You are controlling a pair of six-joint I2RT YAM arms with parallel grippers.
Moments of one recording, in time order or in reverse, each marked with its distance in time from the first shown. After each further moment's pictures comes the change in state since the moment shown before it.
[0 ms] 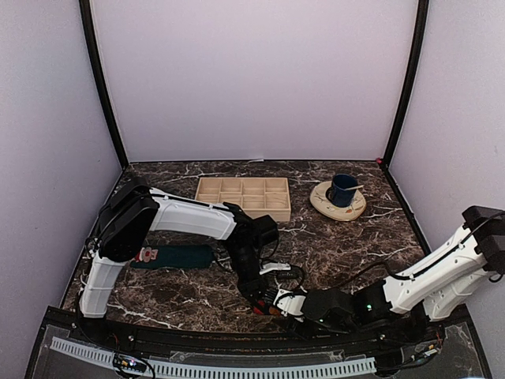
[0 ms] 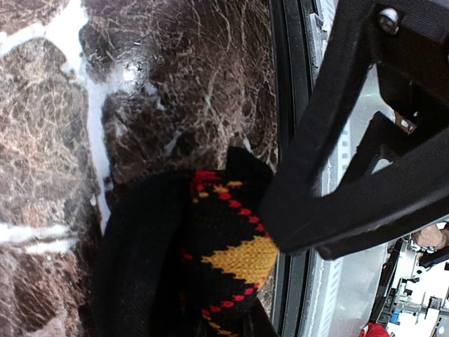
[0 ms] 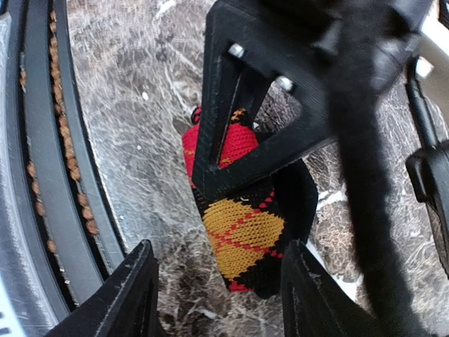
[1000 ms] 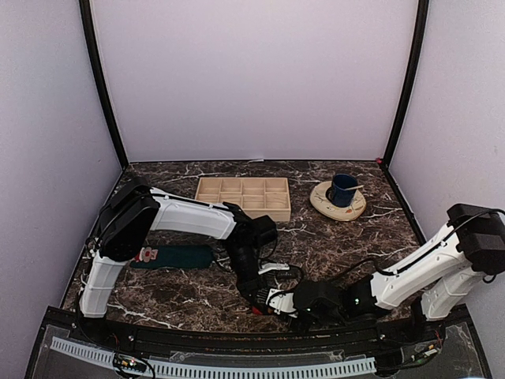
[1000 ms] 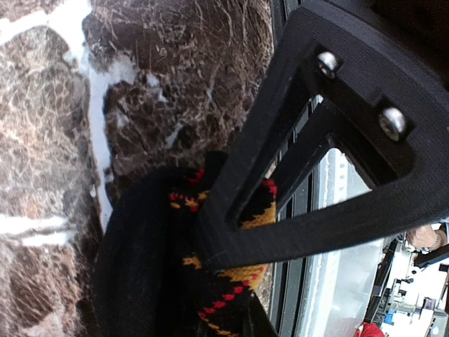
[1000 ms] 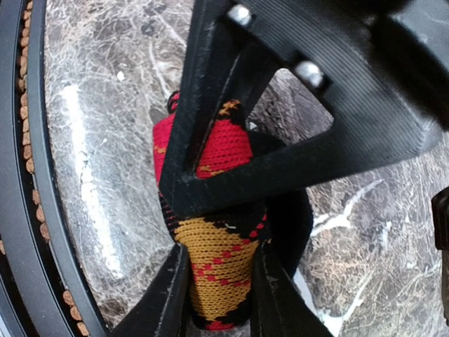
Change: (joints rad) left arm 0.006 0.005 0.000 -0.011 0.013 0.000; right arm -0.096 0.117 0.048 0.013 -0.103 -0.171
